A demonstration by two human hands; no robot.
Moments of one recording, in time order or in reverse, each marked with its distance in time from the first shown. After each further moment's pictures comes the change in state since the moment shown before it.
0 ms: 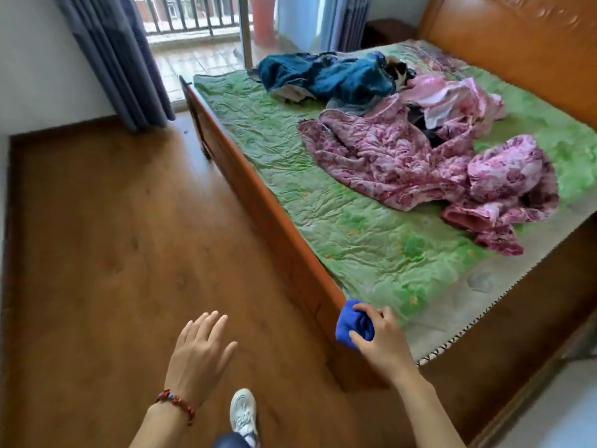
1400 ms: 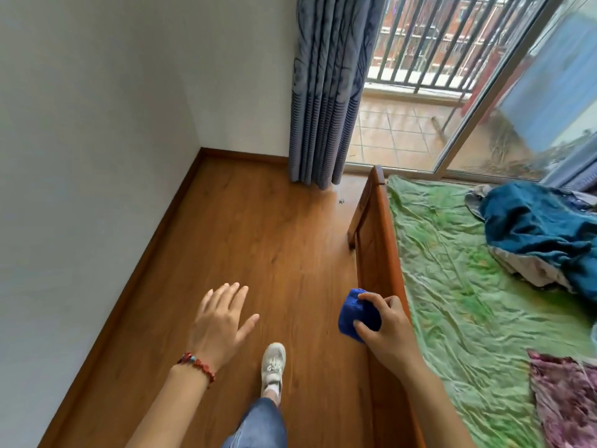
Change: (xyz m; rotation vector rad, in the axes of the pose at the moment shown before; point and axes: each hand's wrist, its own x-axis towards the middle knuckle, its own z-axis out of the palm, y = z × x) left_hand 0.528 -0.421 -0.218 -0.040 0.182 -0.493; right_hand 0.664 -0.489 0.243 0.007 -0.313 -0.556
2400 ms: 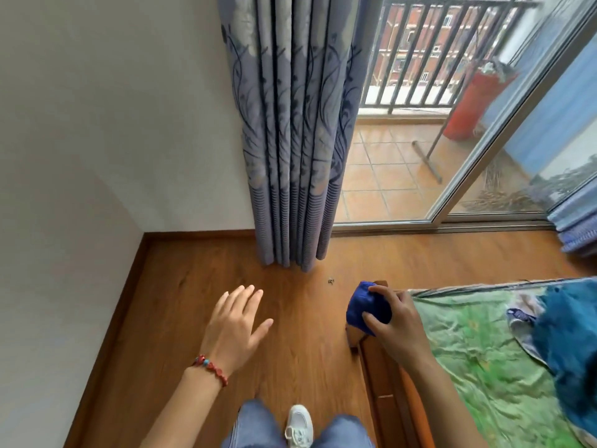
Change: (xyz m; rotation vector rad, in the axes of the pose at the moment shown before) left_hand 0.628 -0.010 -0.091 0.018 -0.019 0.212; right_hand 0.598 -0.017 -0.063 0.024 0.141 0.160
